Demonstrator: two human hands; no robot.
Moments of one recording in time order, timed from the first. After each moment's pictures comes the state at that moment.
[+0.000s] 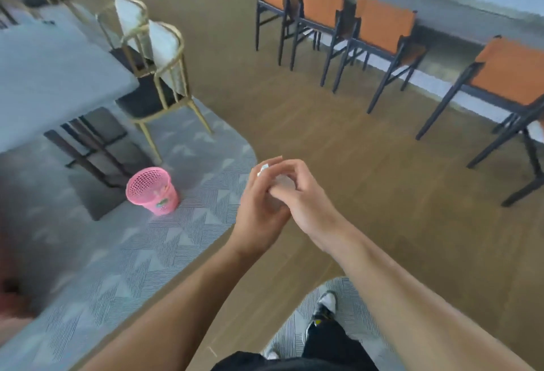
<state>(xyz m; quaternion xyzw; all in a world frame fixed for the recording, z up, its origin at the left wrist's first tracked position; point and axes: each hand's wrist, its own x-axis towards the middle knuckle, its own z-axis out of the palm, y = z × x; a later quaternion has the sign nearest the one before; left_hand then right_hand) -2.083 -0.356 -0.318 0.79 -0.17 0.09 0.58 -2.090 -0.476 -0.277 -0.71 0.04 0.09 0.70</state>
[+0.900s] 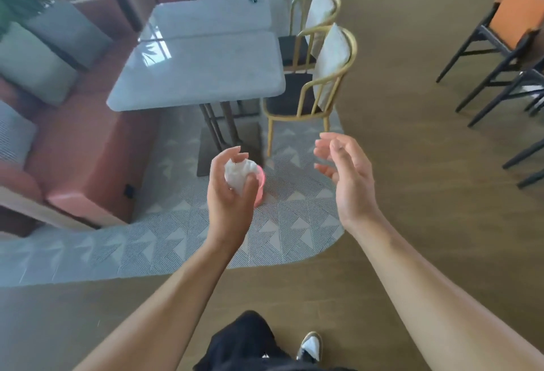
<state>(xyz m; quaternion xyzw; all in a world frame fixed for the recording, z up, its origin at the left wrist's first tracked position) -1.831 -0.191 -0.311 0.70 0.28 0.39 0.53 -1.702 -0.334 -0.297 -0.63 -0.17 0.13 0.75</state>
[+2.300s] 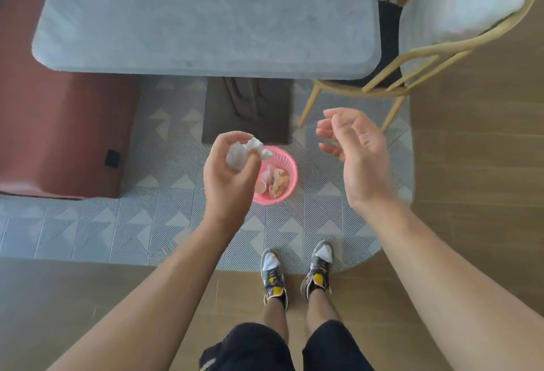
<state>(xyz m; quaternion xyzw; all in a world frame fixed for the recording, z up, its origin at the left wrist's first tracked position) -1.578 0.197 -0.512 0.67 0.42 0.31 0.52 -1.432 0.071 -0.481 -0.69 -0.13 0.26 0.67</state>
